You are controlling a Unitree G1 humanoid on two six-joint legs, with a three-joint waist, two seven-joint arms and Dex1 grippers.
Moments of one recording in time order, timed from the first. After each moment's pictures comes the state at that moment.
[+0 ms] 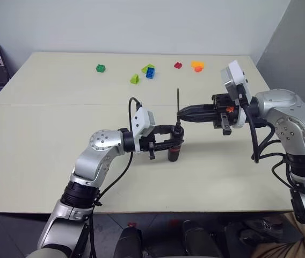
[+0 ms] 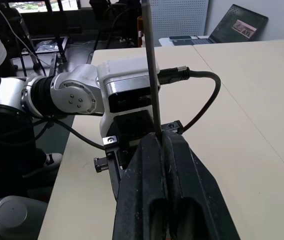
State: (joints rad) left arm -0.54 0.42 -0.17 -0.07 -0.39 0.31 -1.04; right arm -0.84 -0.68 0.12 -0.16 0.67 0.74 1.13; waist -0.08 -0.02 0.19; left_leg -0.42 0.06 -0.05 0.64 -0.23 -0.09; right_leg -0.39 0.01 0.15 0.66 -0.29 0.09
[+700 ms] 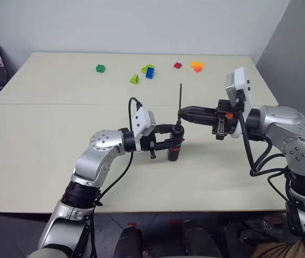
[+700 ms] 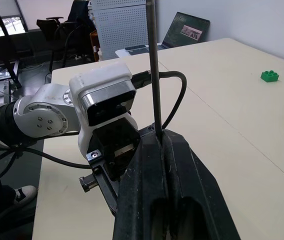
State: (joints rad) left arm -0.54 0.41 -0.17 -0.07 -0.38 0.31 -1.02; right arm -0.70 -0.62 -0.03 -0.40 0.79 0.93 0.80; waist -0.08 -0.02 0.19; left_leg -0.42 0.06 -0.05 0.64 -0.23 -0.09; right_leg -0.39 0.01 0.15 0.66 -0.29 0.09
